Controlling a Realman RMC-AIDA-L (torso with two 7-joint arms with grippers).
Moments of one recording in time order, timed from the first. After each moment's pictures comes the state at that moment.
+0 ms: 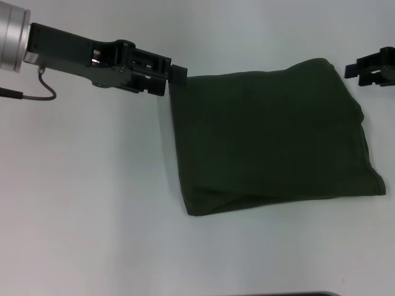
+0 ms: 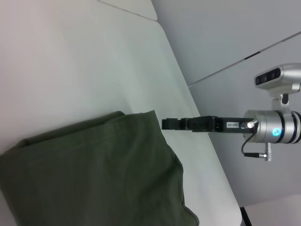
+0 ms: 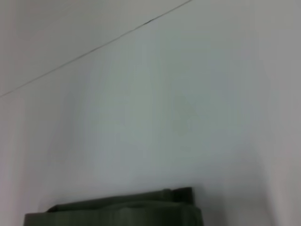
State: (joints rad) left arm -0.72 -2.04 -2.29 -0.98 -1.03 1.81 -2.64; right arm 0.64 1.88 -0.63 -0.65 -2.42 -1.36 2.52
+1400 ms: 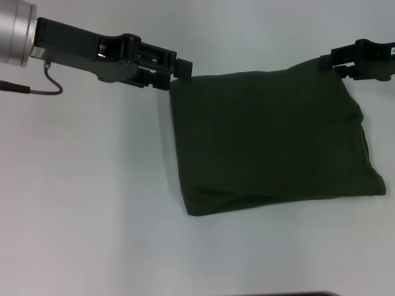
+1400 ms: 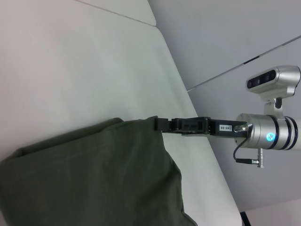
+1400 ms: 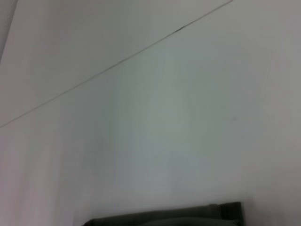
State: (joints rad) left arm -0.73 -2.05 -2.29 -0.97 -1.03 1.78 -2.64; right arm 0.67 1.92 -0.63 -0.60 -2.34 -1.30 2.51
